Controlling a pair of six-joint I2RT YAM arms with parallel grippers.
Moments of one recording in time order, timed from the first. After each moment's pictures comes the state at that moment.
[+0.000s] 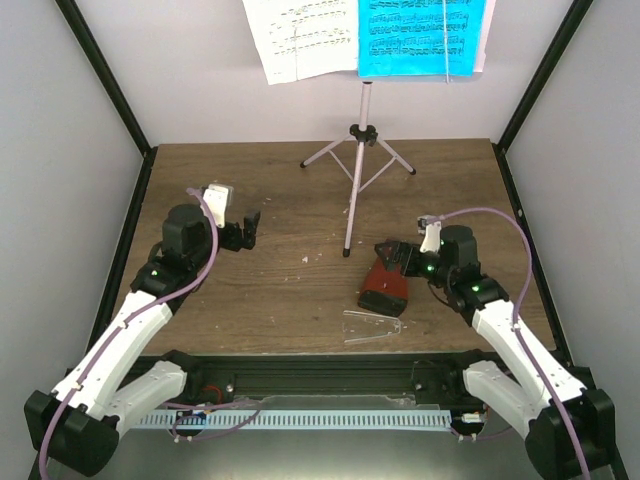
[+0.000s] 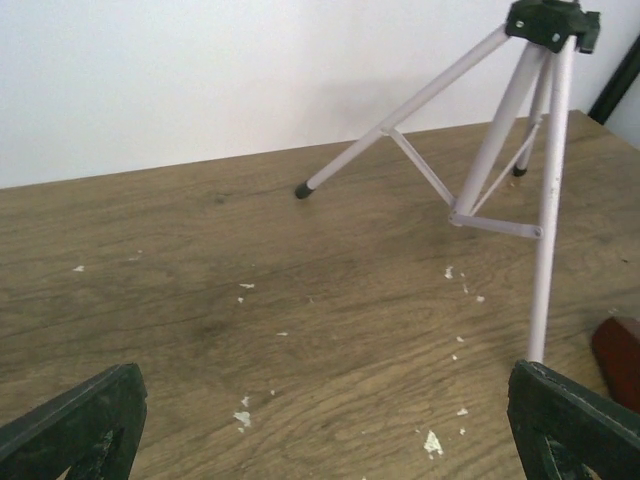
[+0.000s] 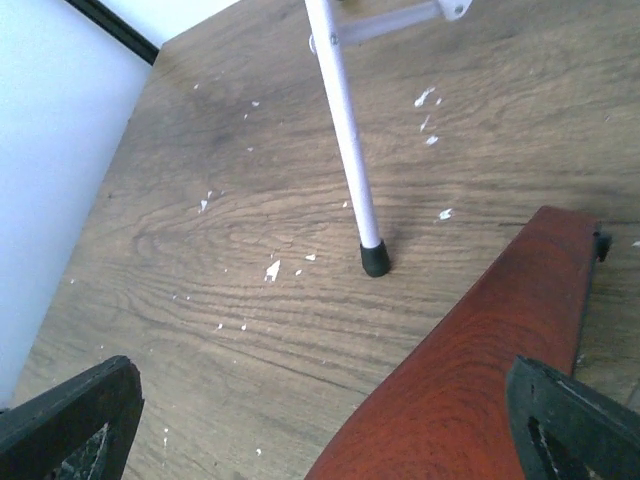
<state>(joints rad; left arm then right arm) -0.39 0.92 0.82 -0.26 -0.02 -0.10 0.30 0.86 0.57 -0.24 -0.37 0.49</state>
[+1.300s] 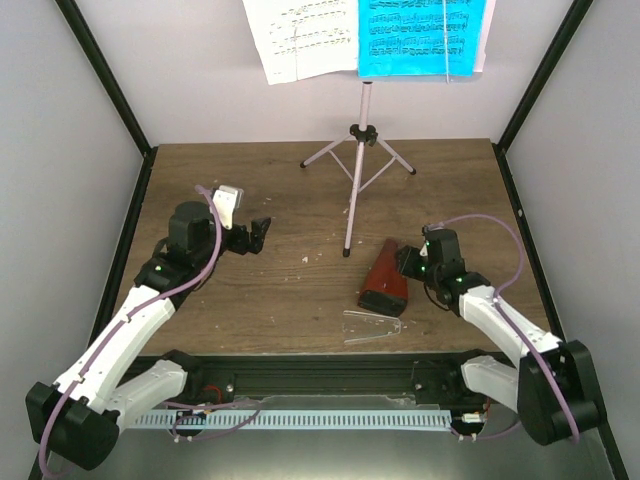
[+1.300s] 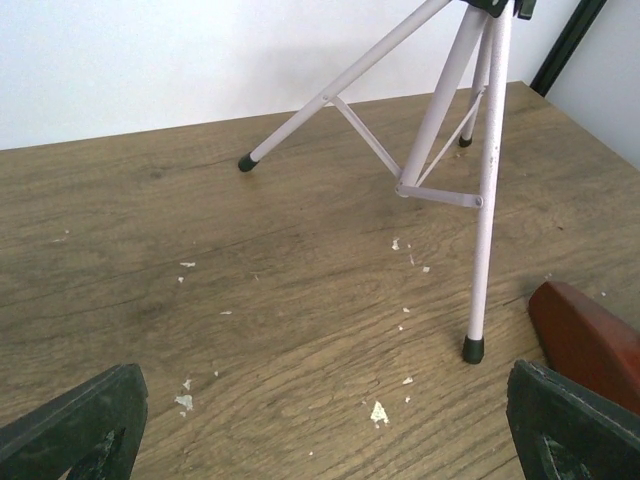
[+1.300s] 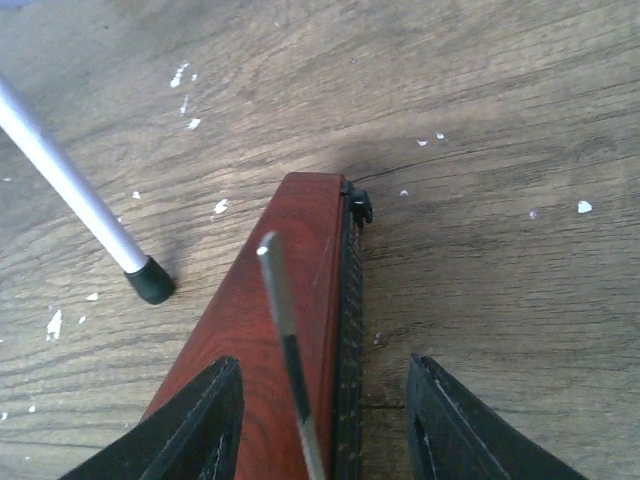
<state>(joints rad) -0.41 0.95 0.84 -0.30 0.09 -0.13 0.29 1.07 0.50 -0.15 -0.09 0.57</state>
